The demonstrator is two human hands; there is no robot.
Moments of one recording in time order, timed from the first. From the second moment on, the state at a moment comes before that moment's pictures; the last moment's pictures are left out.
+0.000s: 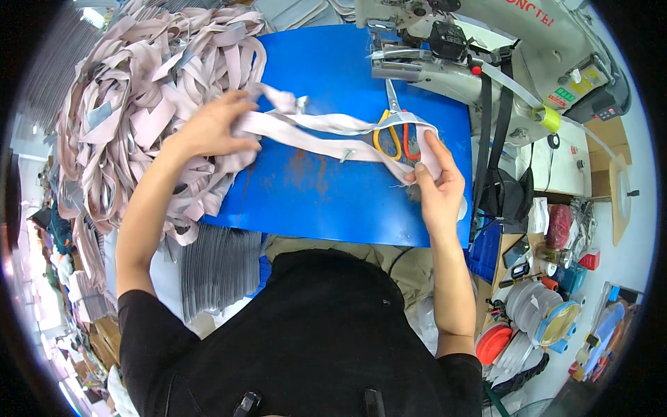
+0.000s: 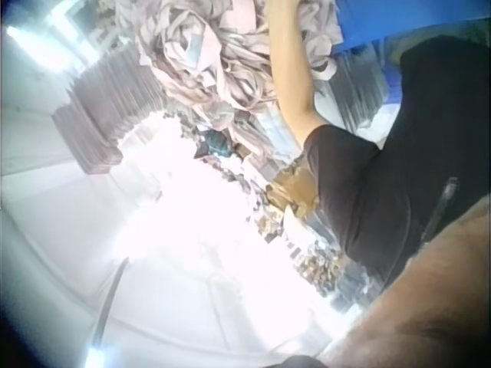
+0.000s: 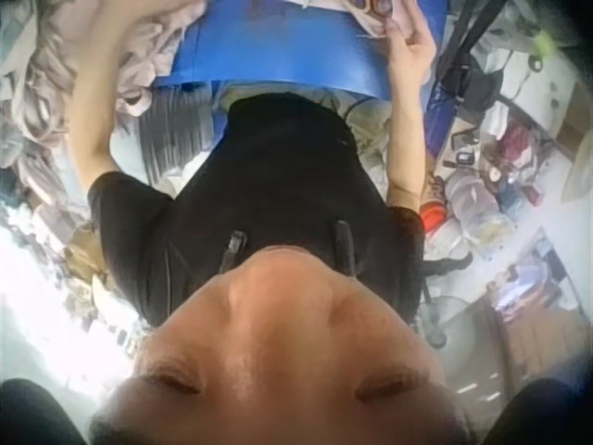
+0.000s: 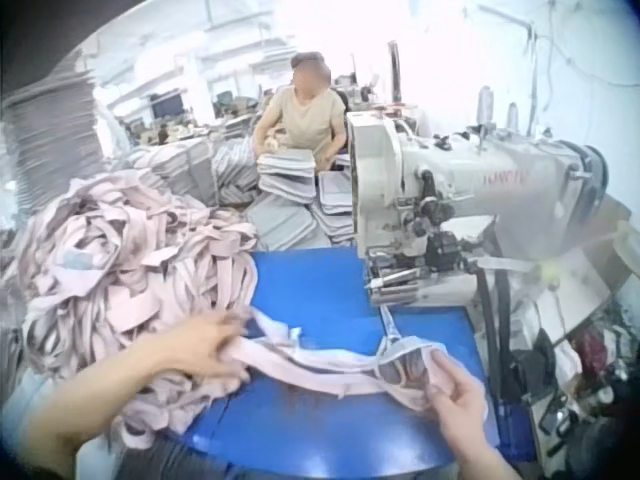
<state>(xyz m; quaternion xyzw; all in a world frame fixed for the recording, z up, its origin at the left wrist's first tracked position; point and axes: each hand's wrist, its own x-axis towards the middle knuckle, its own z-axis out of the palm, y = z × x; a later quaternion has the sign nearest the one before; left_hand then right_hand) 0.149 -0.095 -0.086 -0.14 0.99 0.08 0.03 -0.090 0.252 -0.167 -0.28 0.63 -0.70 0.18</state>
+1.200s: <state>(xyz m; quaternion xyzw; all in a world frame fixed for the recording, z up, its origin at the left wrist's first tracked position) 0.425 -0.289 0.070 -0.46 0.83 -0.22 -0.22 -0.058 0.269 -0.188 -0.09 0.45 -0.71 0.54</state>
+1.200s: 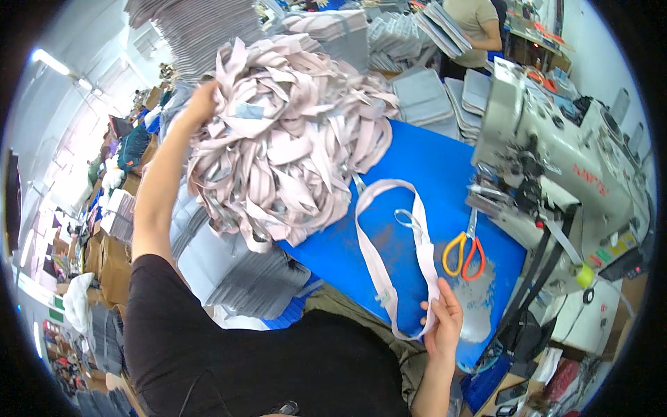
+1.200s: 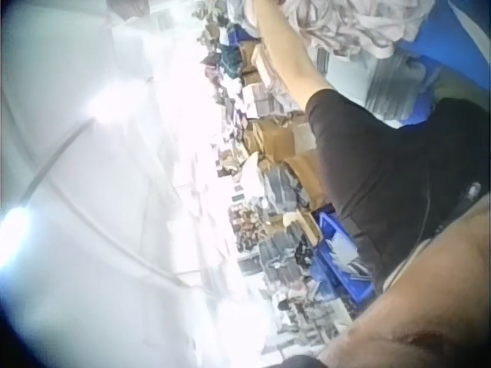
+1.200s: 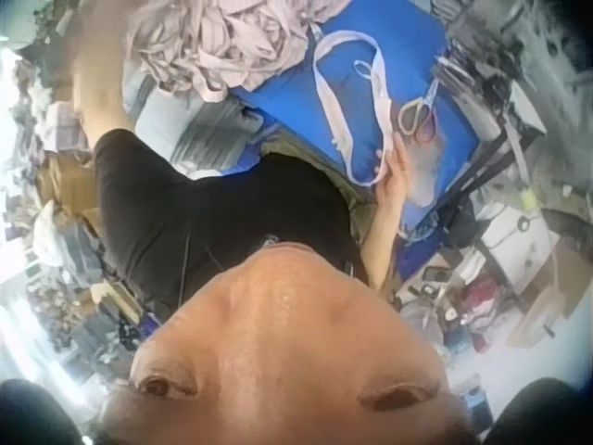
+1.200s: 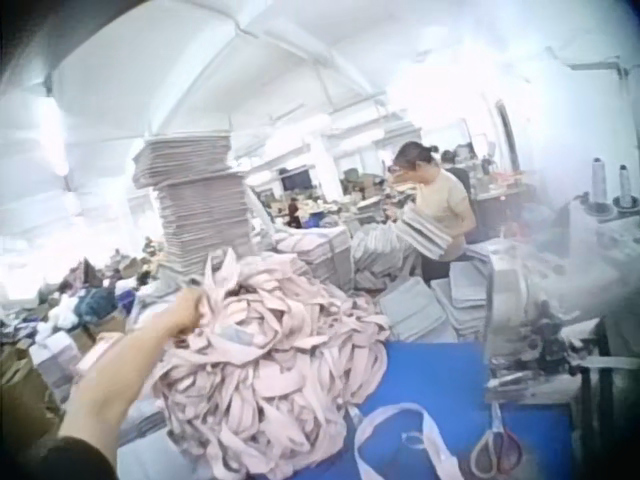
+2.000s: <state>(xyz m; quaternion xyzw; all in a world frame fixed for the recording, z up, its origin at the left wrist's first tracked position) 0.460 -0.425 0.504 -0.47 0.67 -0.42 -0.40 -0.019 0.203 -0.150 -0.05 0.43 -0.73 0.53</state>
